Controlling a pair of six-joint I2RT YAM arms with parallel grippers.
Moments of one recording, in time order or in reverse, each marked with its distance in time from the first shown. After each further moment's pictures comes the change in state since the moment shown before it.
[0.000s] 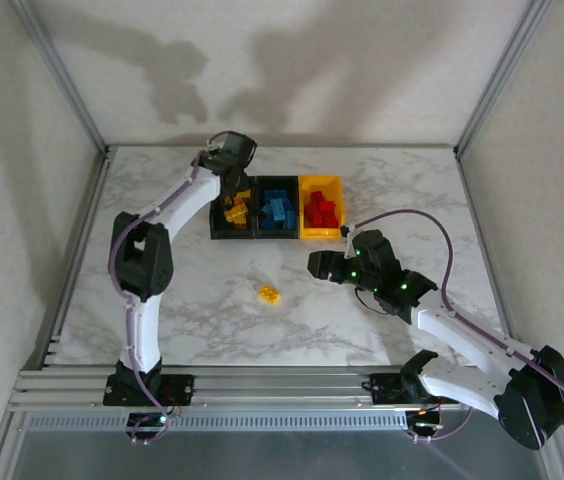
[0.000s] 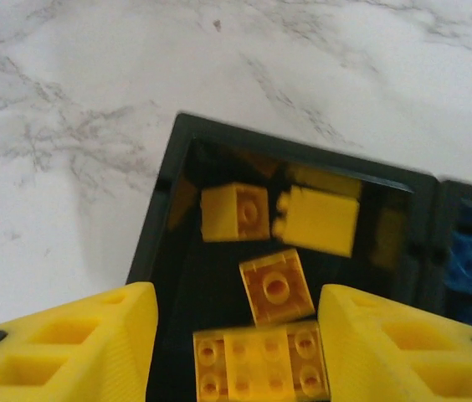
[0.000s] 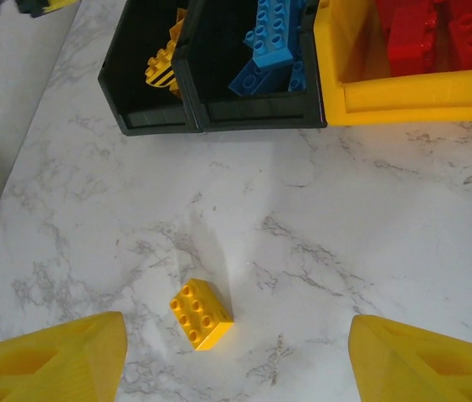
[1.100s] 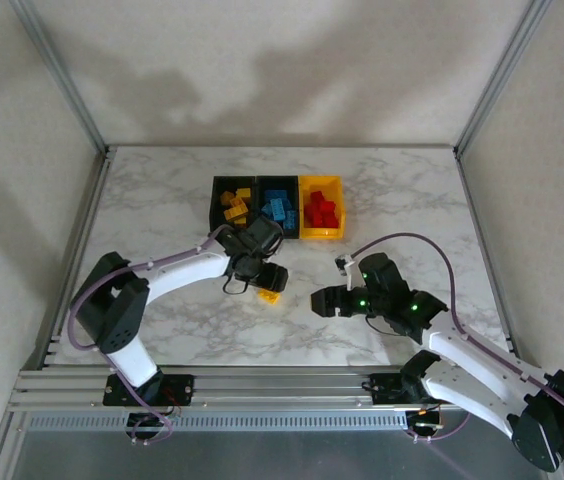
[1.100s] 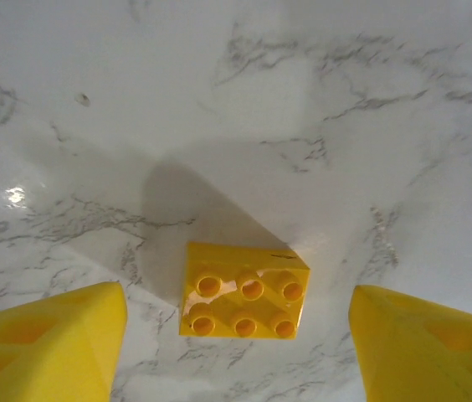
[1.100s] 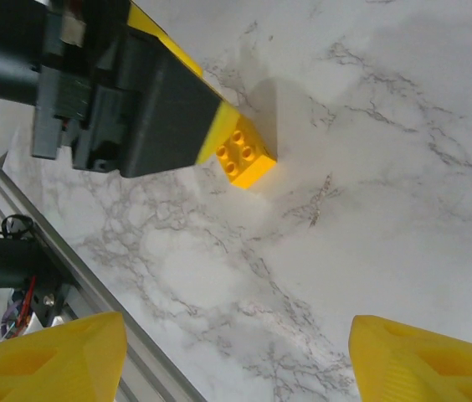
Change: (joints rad) left arm -0.346 -0.334 -0.660 0.096 0.438 0.155; right arm 0.029 -0.171 -0.145 -0.149 -0.256 -0.071
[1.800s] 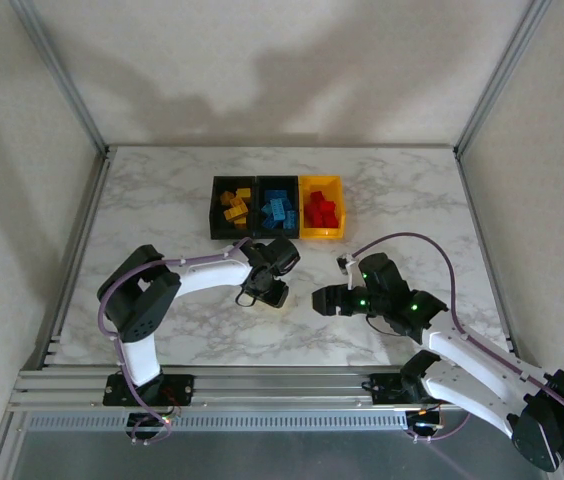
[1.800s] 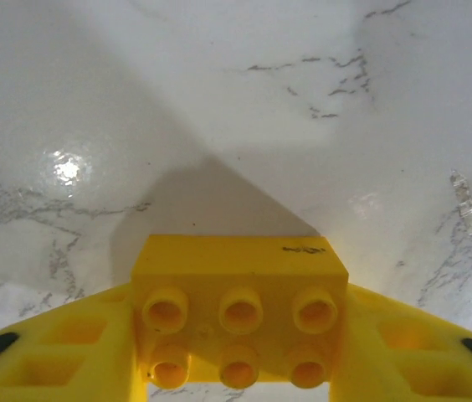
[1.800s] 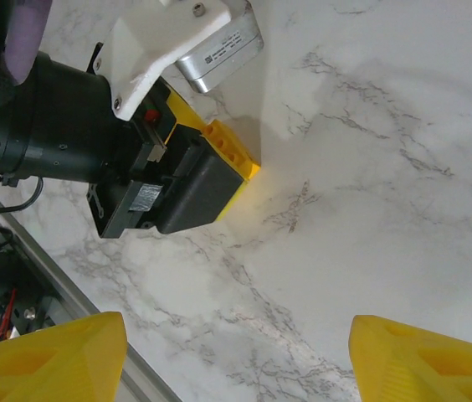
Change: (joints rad) left arm -0.092 0.126 0.013 -0.021 -0.090 0.000; right arm 0.000 0.006 0.000 0.000 0.047 0.000
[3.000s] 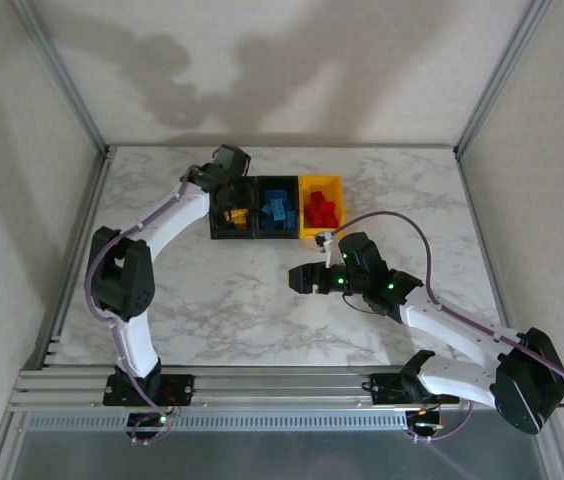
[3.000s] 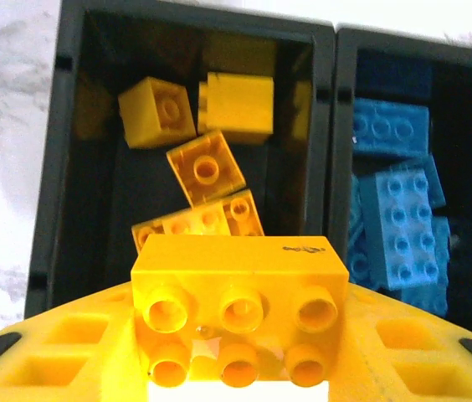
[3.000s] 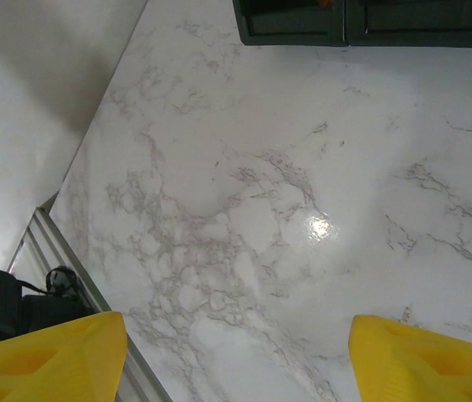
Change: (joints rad) left arm 0.434 0.083 0.465 0.003 -0.143 -0.093; right arm 0.048 0.247 0.140 0.251 -0.040 0.045
